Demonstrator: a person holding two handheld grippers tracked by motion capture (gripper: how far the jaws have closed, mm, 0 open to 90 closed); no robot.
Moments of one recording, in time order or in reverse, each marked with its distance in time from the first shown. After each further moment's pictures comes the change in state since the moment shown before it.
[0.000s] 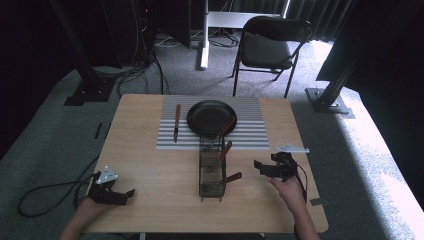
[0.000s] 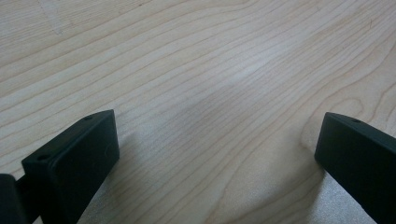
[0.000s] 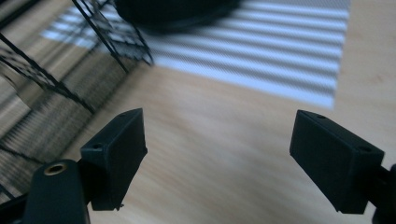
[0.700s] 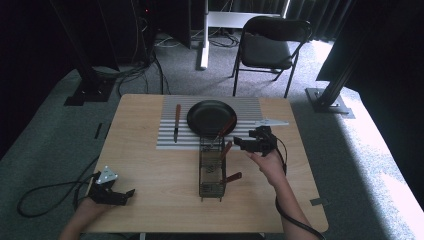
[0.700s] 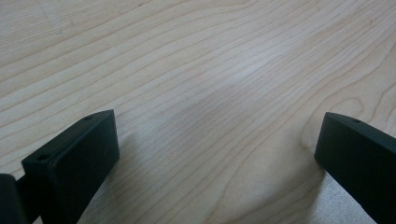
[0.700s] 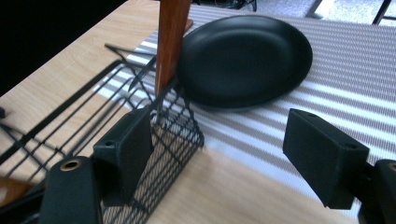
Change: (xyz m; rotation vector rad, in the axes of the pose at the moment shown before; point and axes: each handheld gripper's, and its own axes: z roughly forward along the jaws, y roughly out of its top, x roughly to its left) left arm 0.000 0.000 0.000 0.000 0.000 0.000; right arm 0.035 0.079 0.034 -0.053 0.109 -0.043
